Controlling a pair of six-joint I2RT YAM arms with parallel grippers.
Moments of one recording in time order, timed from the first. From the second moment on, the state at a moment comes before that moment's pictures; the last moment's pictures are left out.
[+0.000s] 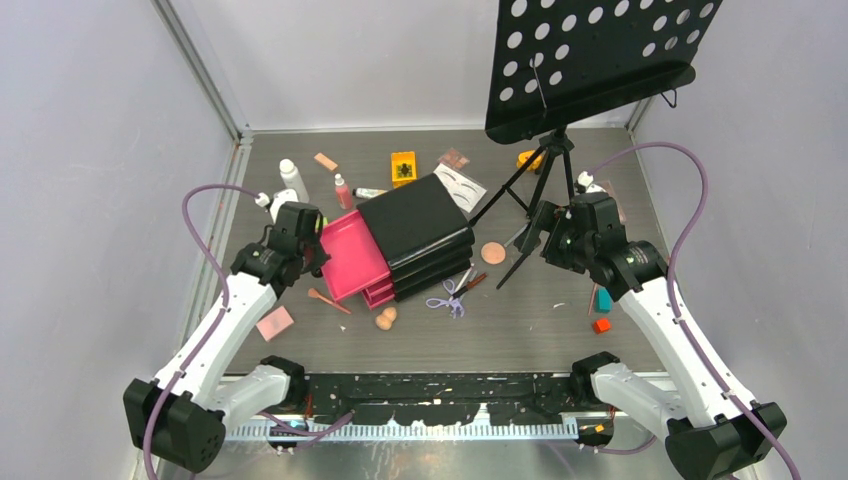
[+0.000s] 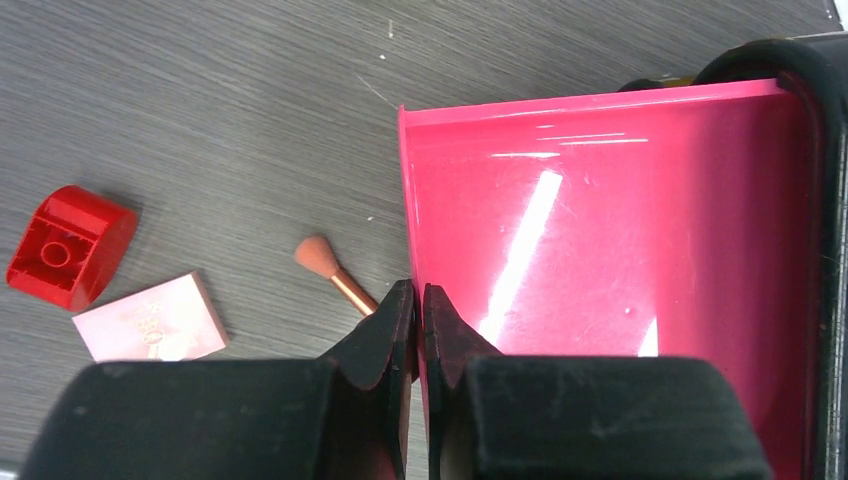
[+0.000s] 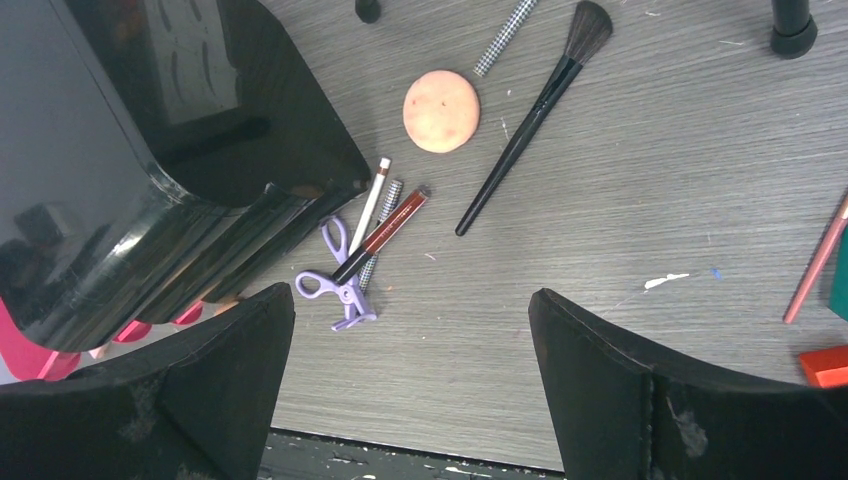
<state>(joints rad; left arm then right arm) -0.34 1.01 0.90 -0.74 -0.33 -0.62 0.33 0.94 0.98 -0.79 0.01 0.62</state>
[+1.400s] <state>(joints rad) -0.34 0.91 0.90 -0.87 -0.46 -0.60 0.33 0.96 0.97 -0.77 -0.04 0.63</state>
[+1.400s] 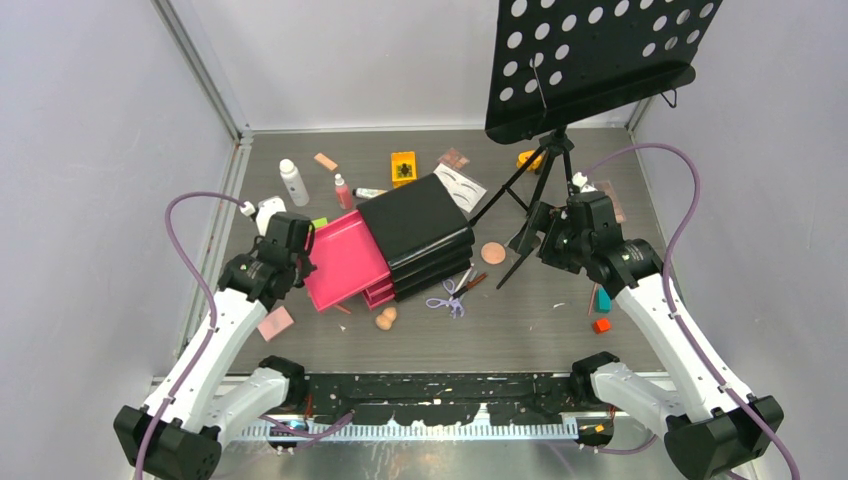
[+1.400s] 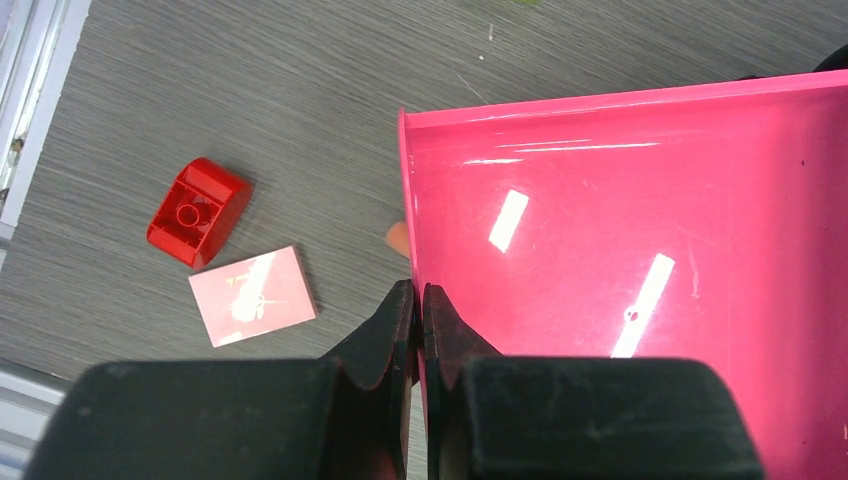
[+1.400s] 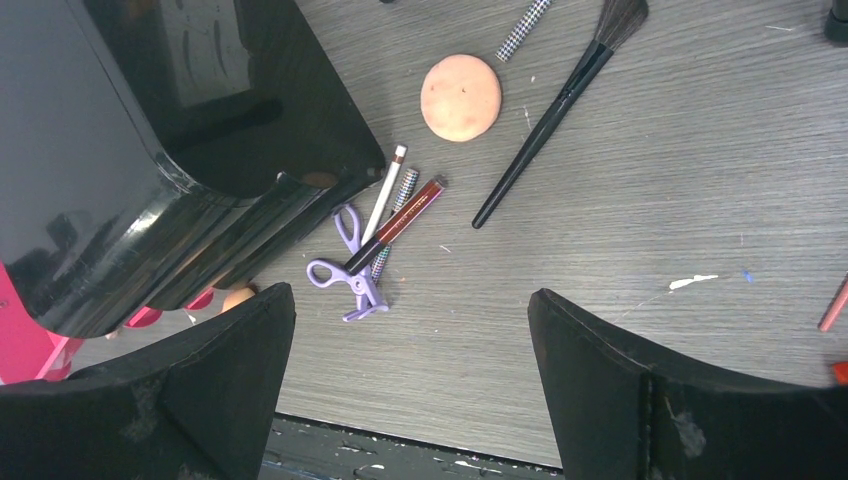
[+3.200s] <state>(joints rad) -0.34 0.89 0.90 -0.90 -0.50 -0.58 0.33 0.97 0.97 -0.76 -0.05 0.63</state>
